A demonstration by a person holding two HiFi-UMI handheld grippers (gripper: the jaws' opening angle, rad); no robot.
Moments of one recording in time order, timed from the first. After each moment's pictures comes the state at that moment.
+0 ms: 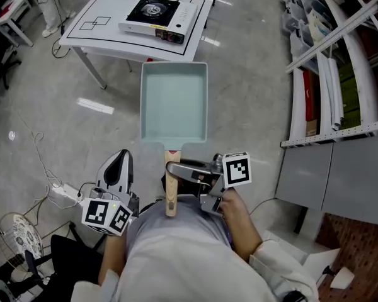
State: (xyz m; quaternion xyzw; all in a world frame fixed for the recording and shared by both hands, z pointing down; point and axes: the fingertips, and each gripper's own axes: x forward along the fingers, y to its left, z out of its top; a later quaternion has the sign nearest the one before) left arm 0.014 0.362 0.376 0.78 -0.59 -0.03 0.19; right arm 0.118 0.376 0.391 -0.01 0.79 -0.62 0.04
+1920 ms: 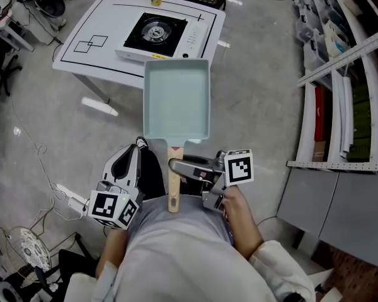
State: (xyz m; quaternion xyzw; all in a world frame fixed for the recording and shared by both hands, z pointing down) left arm 0.001 0.142 0.389 0.79 -0.58 0.01 0.18; right arm 0.092 0.159 0.402 0.00 0.79 -0.61 0.02
